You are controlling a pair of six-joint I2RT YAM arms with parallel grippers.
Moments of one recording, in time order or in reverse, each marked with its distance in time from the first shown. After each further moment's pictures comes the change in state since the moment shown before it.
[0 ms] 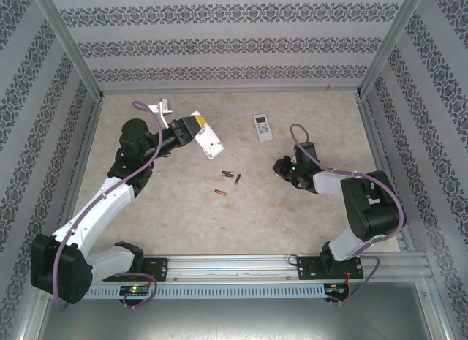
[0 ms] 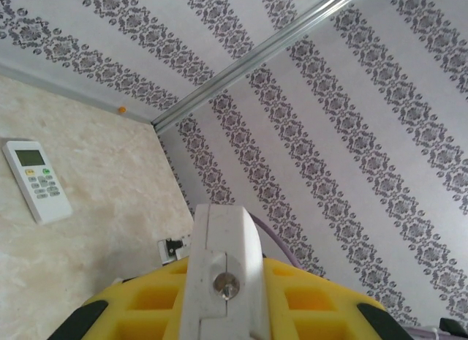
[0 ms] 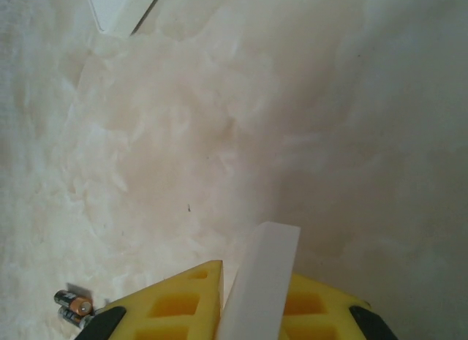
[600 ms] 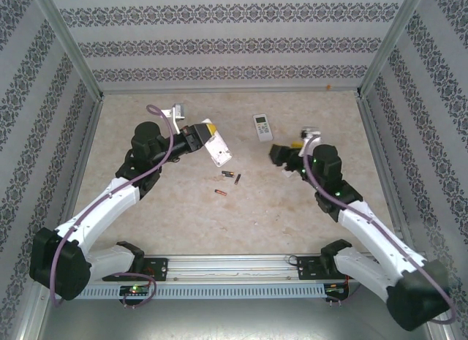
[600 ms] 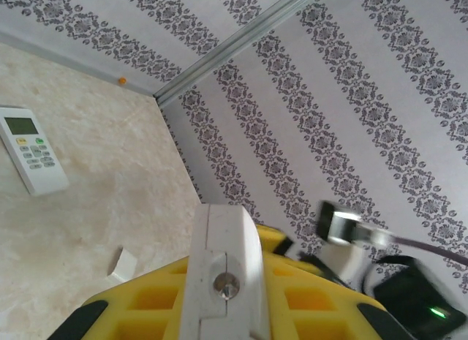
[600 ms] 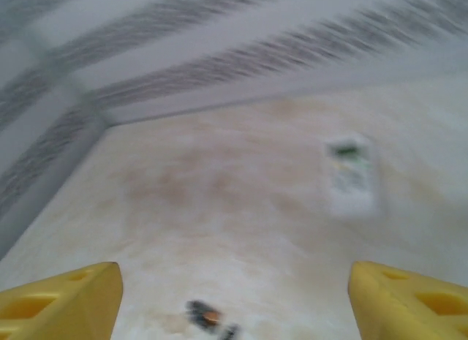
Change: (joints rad) left arm -0.092 0.027 -0.003 -0.030 -0.045 0.034; right arm 0.253 -0.692 0.020 -0.111 0.176 -0.503
